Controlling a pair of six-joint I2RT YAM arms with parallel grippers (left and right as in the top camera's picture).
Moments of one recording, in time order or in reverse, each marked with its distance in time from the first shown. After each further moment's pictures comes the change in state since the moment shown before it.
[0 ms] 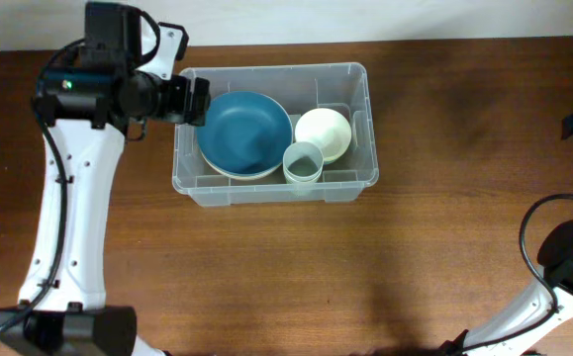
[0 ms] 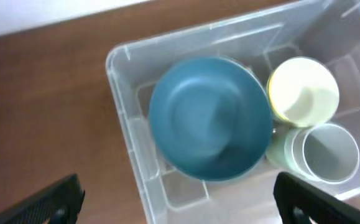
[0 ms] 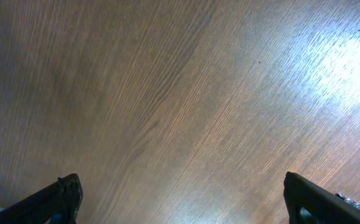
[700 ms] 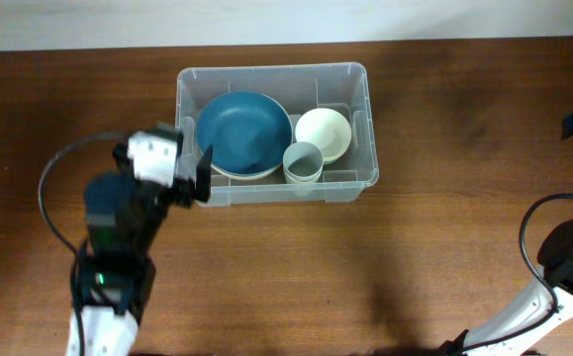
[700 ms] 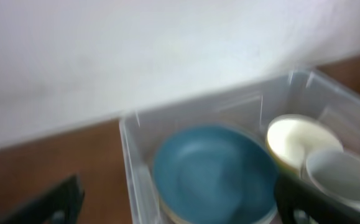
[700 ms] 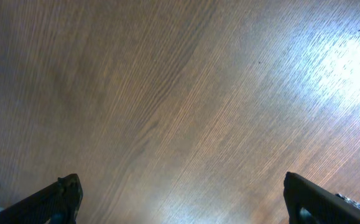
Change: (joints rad) left arm 0.000 -0.787 -1.260 1.172 0.006 0.008; right arm 0.000 0.000 0.000 0.000 0.000 0.000
